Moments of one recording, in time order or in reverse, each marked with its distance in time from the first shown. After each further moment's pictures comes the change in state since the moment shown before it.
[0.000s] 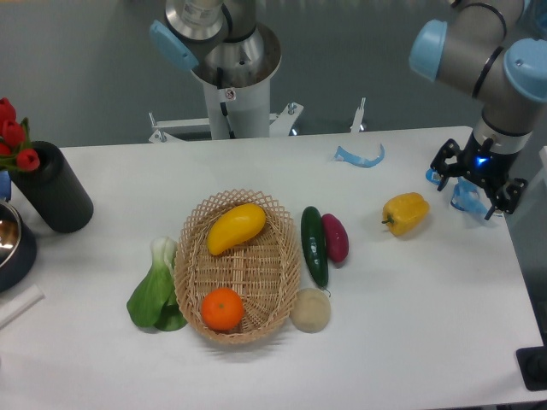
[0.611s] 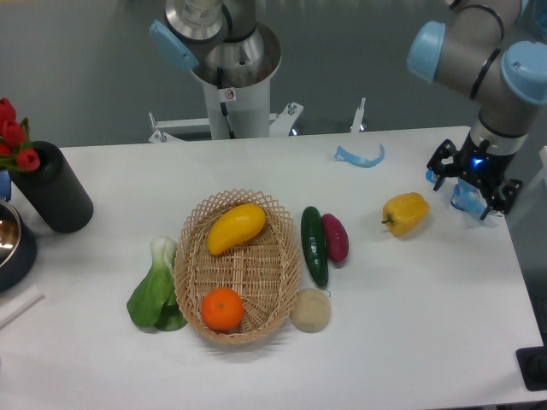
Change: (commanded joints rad) arm 0.011 0.006 -0.099 0.032 -0.012 -0.008
